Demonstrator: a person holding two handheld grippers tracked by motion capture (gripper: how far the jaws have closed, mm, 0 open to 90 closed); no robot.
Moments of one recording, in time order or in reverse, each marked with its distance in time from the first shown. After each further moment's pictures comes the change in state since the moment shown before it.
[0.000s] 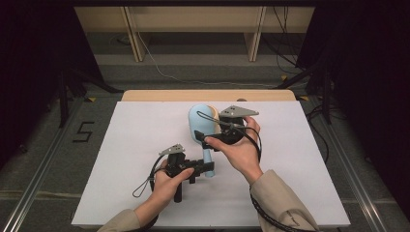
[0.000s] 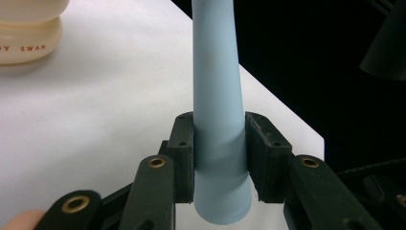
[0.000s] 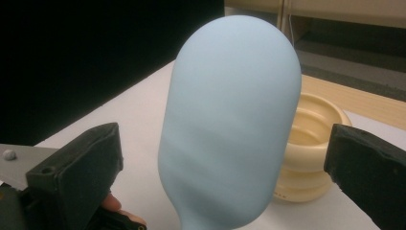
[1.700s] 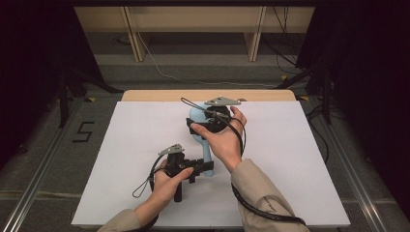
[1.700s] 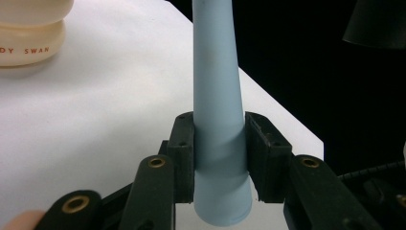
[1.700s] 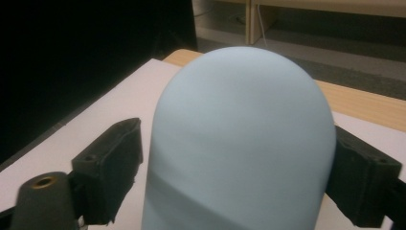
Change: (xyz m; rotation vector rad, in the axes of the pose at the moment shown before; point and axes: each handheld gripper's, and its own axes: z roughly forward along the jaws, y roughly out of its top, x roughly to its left) left arm 0.001 0.000 0.000 -0.017 -0.001 -0.012; right arm 0.010 0.022 0.038 0.038 -0.138 0.060
